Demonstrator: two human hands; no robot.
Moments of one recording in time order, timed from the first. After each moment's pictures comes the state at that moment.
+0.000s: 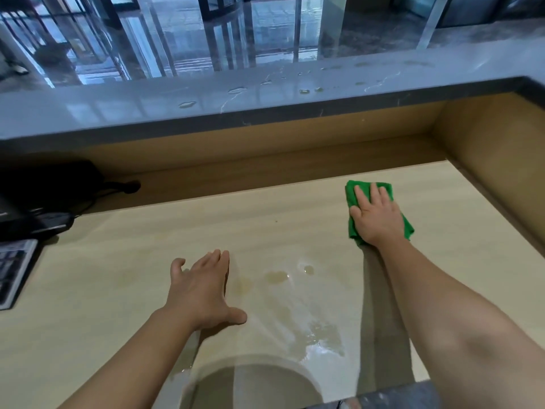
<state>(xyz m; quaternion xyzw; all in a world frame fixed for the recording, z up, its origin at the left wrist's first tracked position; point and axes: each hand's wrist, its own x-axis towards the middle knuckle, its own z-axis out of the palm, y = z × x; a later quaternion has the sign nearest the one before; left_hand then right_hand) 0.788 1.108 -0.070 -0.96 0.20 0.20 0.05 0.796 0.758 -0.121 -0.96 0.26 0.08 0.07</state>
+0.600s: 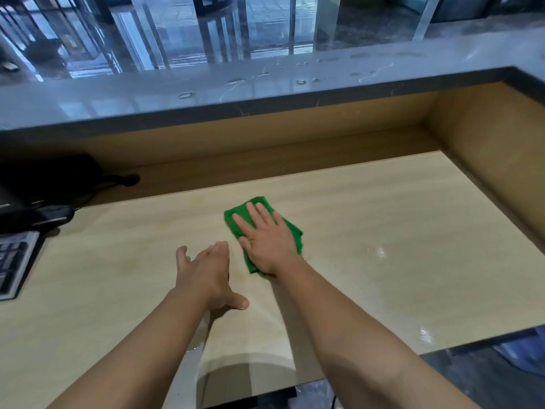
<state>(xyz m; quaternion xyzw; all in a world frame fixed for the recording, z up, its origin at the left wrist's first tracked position) 0.790 1.100 -0.077 -0.96 0.18 0.19 0.04 0.806 0.953 -0.124 -0.99 -0.03 0.10 0.06</state>
